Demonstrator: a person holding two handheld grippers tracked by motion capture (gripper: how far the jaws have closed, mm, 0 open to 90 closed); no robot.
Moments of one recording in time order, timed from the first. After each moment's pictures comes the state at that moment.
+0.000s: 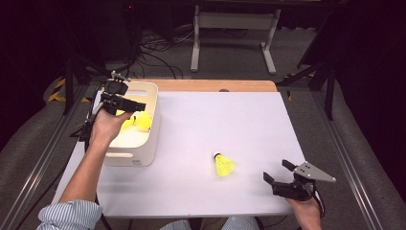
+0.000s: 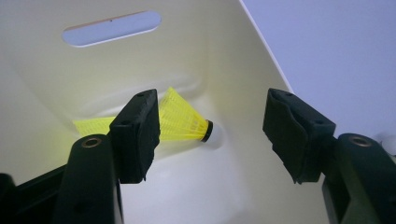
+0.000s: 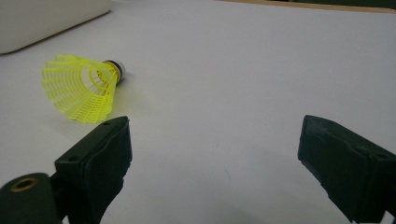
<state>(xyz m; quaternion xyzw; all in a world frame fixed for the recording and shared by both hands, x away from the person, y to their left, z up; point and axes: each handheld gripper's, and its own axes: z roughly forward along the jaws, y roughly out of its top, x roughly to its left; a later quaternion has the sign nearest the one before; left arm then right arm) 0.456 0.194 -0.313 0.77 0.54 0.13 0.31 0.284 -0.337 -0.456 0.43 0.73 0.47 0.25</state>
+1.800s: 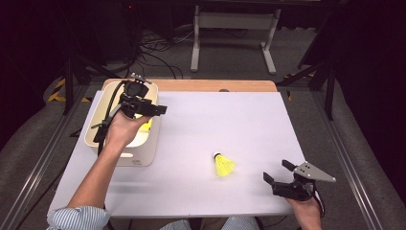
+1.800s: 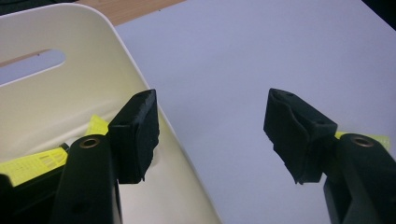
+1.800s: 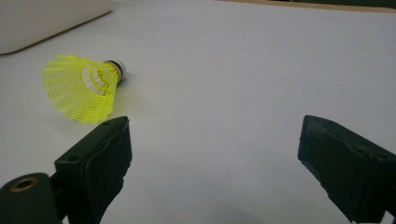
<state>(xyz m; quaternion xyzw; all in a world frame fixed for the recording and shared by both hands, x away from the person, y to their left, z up) 0.437 0.141 -0.297 0.81 0.47 0.11 0.35 0.284 -0.337 -0.456 0.43 0.73 0.47 0.25</state>
